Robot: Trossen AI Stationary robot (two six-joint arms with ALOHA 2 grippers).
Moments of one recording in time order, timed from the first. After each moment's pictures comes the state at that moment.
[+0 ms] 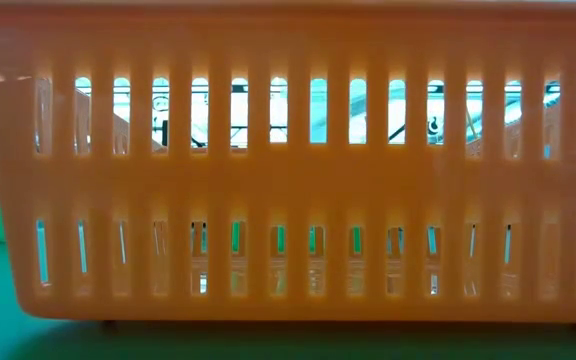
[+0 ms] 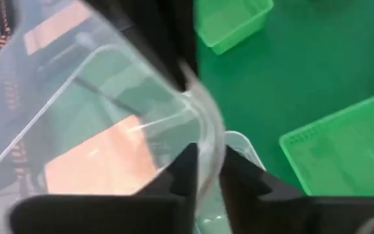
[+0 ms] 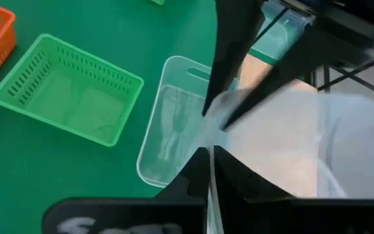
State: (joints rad) left arm 0.14 1.90 1.91 -0.87 0.14 0.64; right arm -0.04 1.30 1.30 -0.76 0.06 -0.43
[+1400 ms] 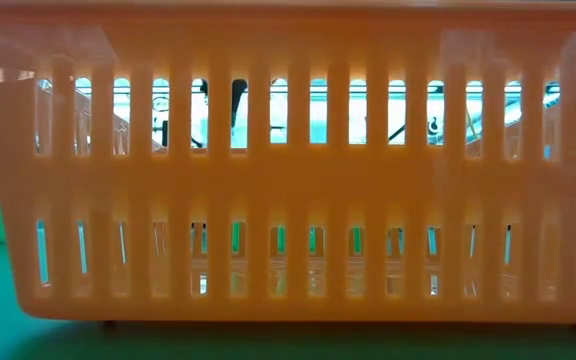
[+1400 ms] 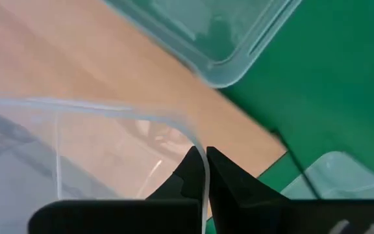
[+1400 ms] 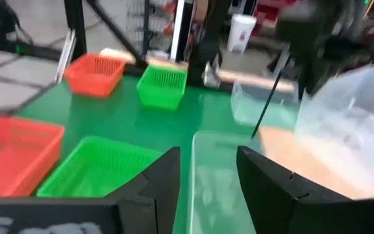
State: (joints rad) left arm 0.40 1.88 1.85 -1.37 -0.01 1.34; right arm -0.03 0.92 0.51 0.18 -0.07 -0.16
